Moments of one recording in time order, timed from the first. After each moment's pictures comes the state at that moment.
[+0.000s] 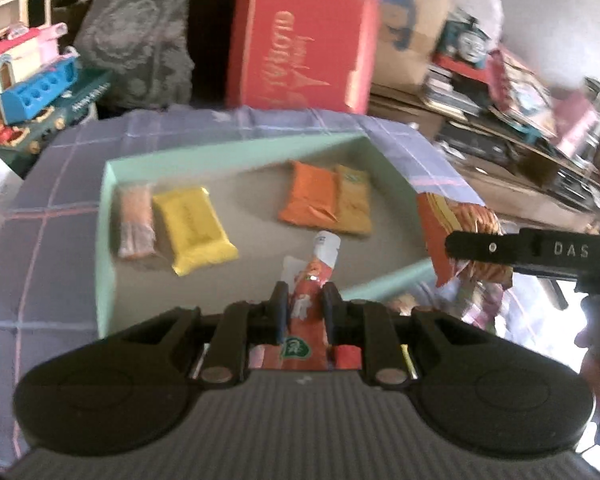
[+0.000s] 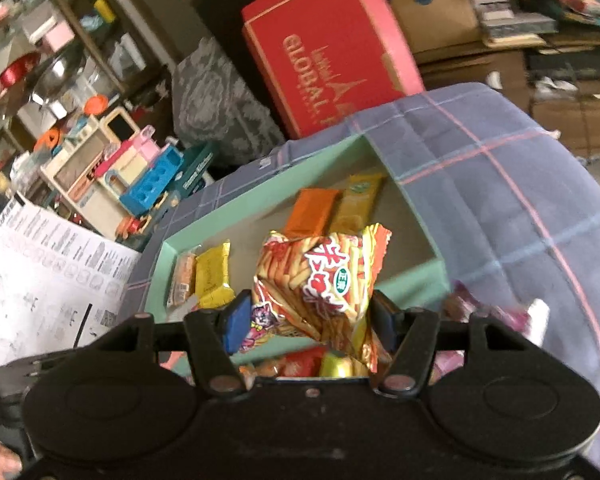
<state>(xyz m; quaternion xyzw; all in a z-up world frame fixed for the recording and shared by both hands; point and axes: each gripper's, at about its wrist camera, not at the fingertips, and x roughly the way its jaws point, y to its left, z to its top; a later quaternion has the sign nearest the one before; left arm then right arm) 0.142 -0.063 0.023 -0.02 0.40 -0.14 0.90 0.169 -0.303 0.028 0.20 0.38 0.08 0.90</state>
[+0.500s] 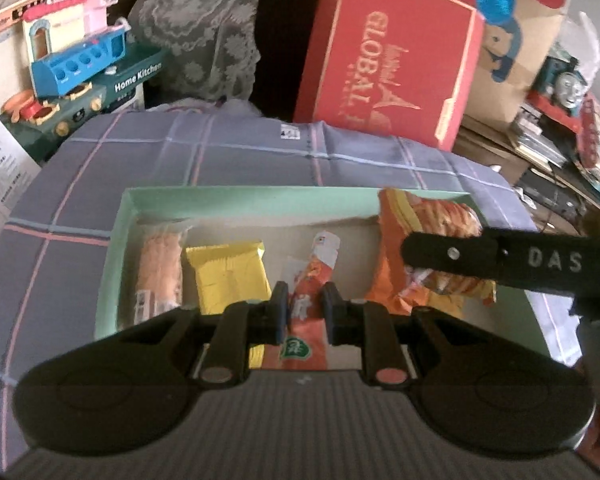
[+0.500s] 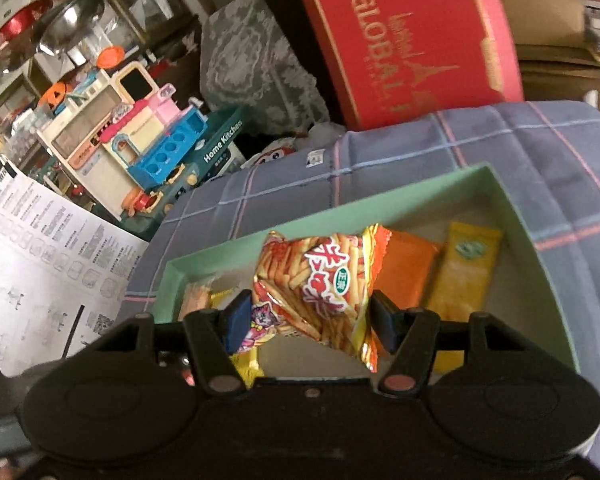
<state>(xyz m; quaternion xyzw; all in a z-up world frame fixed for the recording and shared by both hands) 0.287 -0.052 -0.015 -0.08 0.42 -0.05 0.90 0.320 -0.231 0.011 0.17 0.43 0.14 0.88</state>
